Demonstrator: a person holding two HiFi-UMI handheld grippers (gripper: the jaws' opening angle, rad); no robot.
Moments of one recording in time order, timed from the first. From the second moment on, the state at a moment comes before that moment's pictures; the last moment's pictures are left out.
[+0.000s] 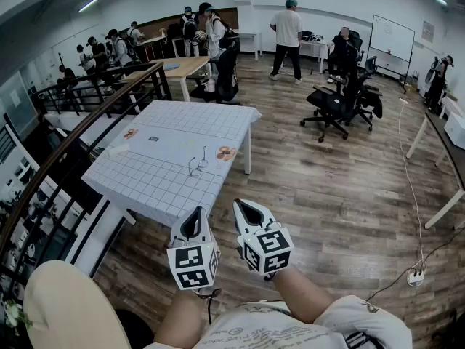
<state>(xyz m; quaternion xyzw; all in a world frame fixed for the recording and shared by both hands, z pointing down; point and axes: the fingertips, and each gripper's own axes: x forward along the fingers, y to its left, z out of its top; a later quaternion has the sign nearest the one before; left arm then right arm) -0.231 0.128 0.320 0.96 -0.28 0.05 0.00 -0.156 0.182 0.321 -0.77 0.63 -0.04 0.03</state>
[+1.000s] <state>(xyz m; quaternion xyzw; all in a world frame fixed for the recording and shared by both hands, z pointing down) -0.168 0.154 0.336 0.95 -0.31 0.07 0.00 -0.094 0.205 0.328 -0.75 0.66 -0.04 0.06</state>
